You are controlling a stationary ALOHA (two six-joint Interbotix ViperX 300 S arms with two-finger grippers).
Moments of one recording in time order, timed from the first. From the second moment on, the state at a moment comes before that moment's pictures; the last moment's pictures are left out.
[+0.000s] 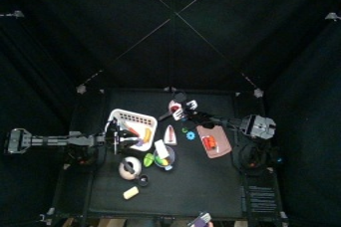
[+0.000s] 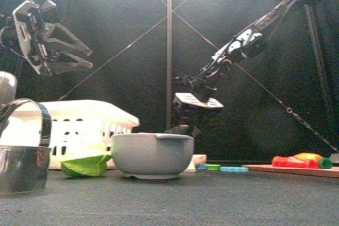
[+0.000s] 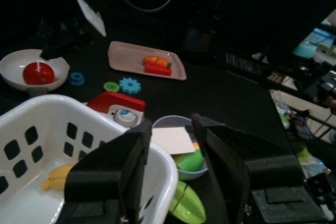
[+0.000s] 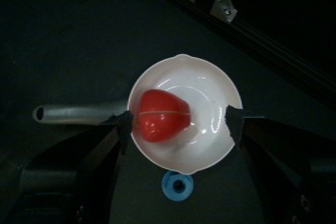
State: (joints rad) left arm 0.16 -0.77 1.28 0.05 -0.39 -0.34; right arm -0.45 0.19 0.37 -0.97 0.45 1.26
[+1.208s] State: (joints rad) left arm 0.23 -0.77 1.21 0.05 -0.41 -0.34; right arm 0.15 -0.34 0.94 -0.42 0.68 1.30
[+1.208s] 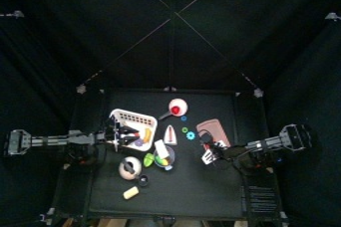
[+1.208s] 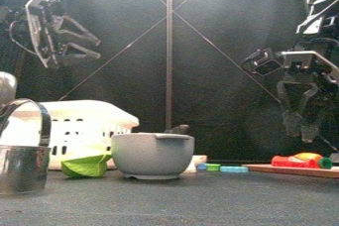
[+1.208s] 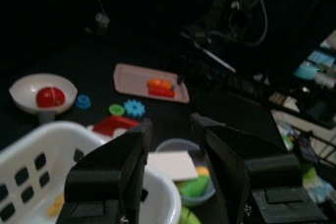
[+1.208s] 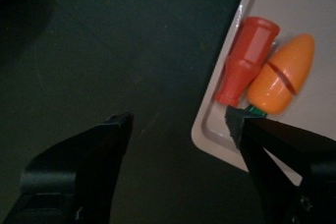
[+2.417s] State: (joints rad) left arm 0.36 -0.71 1.19 0.04 -0.44 -0.34; right arm 0.15 -0.47 1.03 -0.37 0.68 1.31
